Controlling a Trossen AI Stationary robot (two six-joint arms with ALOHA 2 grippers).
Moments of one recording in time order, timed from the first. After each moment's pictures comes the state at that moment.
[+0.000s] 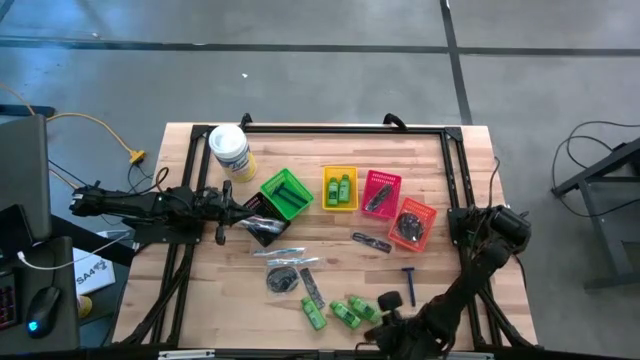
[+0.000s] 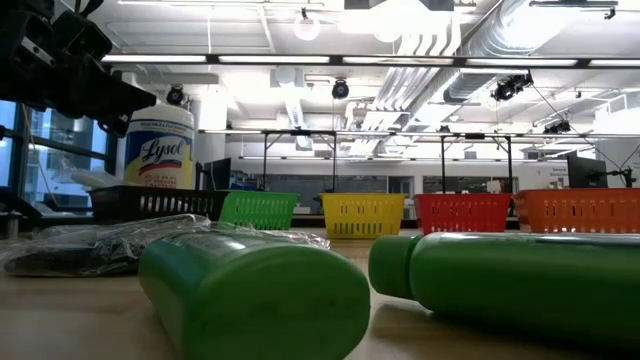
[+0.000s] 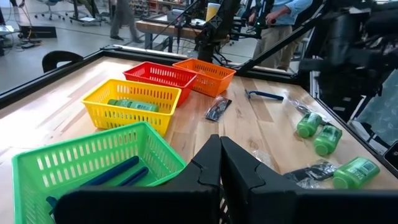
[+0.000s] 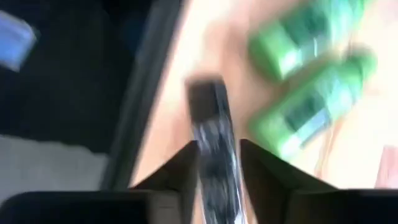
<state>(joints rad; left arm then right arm) -0.11 0.08 0.05 -0.05 -0.13 -0.17 0.90 1.95 1.38 -0.65 0.27 0.59</state>
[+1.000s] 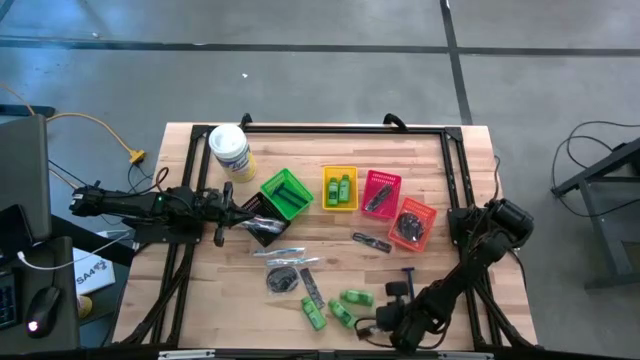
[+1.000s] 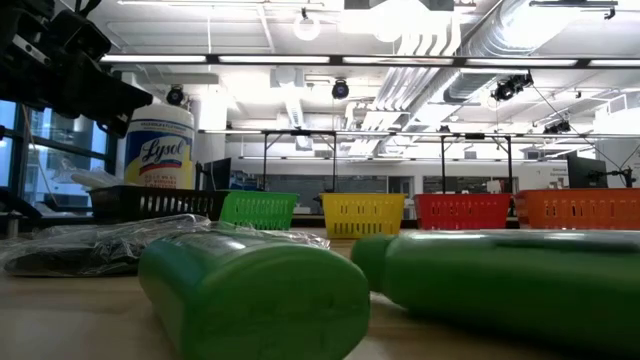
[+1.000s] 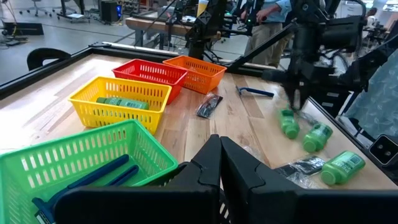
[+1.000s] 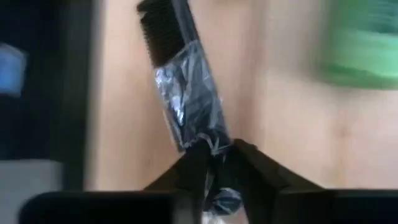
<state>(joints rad) -0.11 0.08 0.05 -0.06 -0.09 -0.17 0.87 1.96 1.10 -0.44 0.15 0.82</state>
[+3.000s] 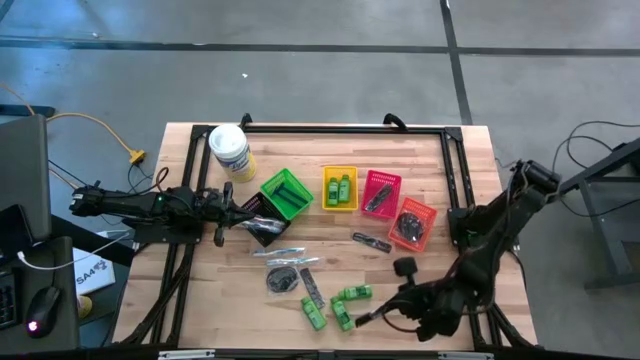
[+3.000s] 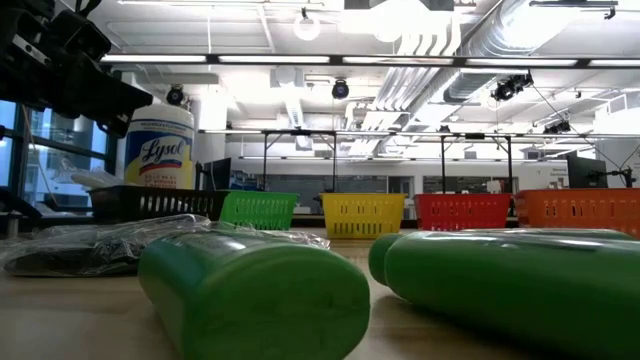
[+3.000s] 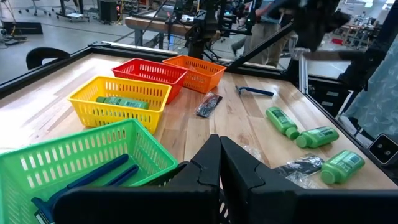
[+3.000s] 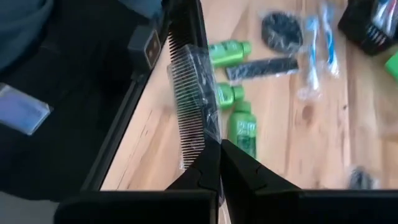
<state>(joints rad) -0.11 0.08 0.05 -0.06 -0.09 -0.17 0.88 1.48 1.11 -0.54 0.45 0.46</state>
